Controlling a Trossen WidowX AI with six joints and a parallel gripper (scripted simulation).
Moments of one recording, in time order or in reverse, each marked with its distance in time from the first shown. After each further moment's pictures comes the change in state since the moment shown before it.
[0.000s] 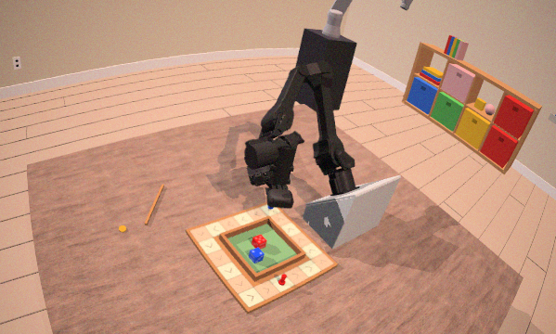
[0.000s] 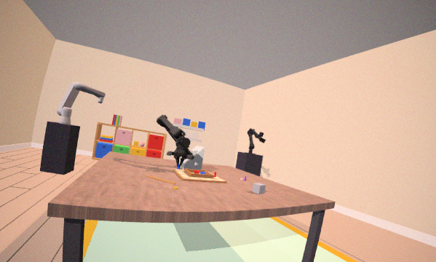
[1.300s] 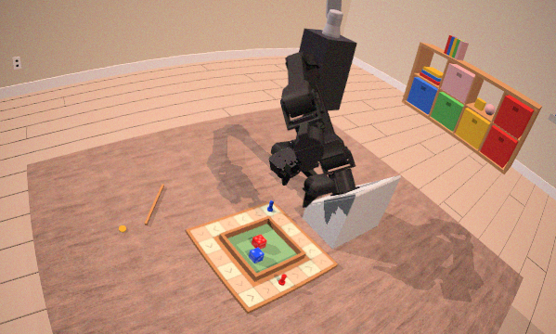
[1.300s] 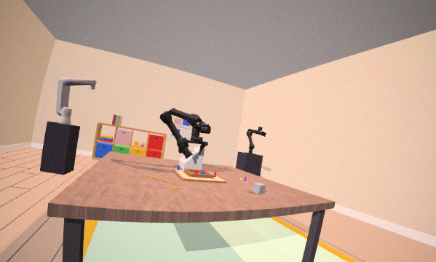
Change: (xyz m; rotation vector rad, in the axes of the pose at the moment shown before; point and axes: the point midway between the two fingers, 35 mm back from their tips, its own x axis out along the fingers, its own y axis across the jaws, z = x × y) arm -0.106 0.082 -0.030 -0.424 0.000 0.032
